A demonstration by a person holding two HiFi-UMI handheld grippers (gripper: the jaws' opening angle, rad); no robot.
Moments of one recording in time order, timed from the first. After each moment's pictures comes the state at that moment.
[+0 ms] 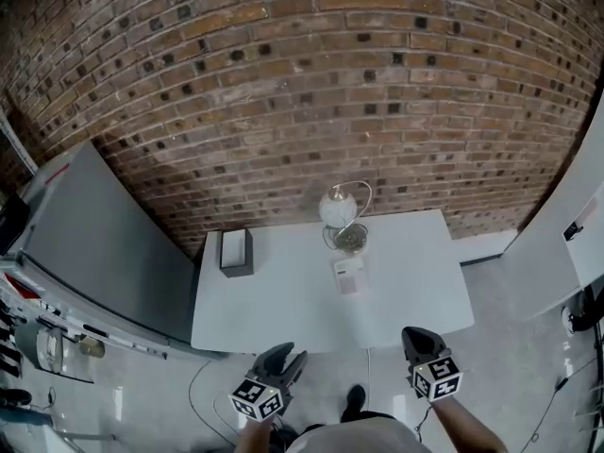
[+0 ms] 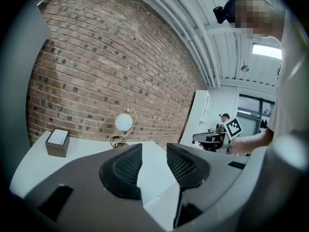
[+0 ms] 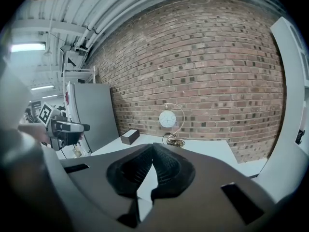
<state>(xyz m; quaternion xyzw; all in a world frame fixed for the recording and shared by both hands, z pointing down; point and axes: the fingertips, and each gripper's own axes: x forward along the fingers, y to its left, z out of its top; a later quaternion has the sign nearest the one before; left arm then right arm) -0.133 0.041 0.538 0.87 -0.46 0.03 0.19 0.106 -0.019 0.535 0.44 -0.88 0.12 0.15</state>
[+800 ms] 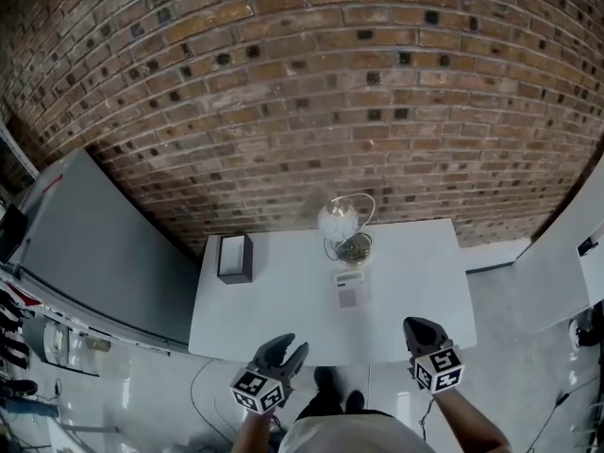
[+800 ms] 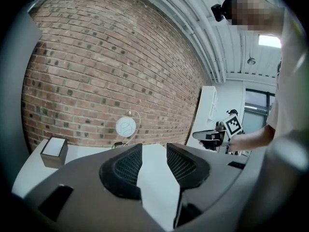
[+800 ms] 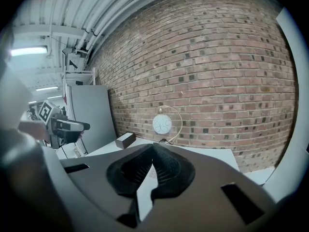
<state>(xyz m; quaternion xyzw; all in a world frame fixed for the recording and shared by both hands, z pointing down) -0.107 -0.051 0.535 0.86 -0.48 0.05 0.18 0.128 -0.125 0.539 0.42 -0.89 0.12 0.14</state>
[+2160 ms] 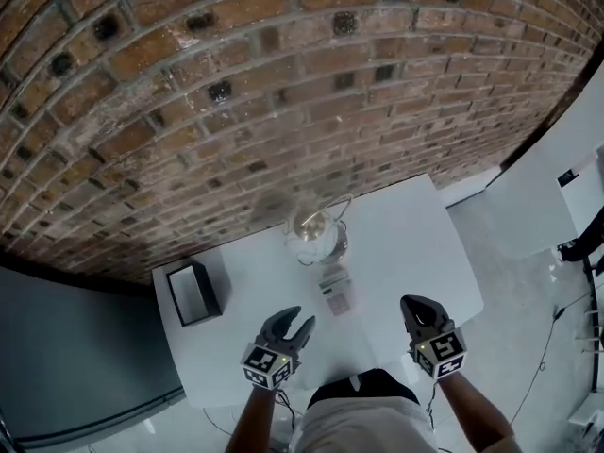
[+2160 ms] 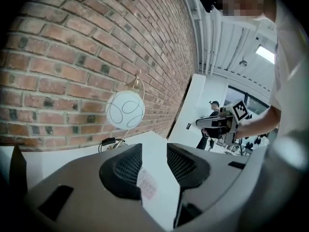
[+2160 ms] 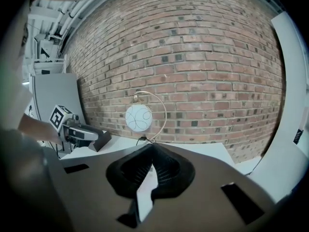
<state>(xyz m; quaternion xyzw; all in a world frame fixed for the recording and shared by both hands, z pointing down) -0.116 -0.277 0.659 0.91 -0.32 0.11 0.22 0.088 -0.270 0.603 0.51 -0.83 0.15 0.18</state>
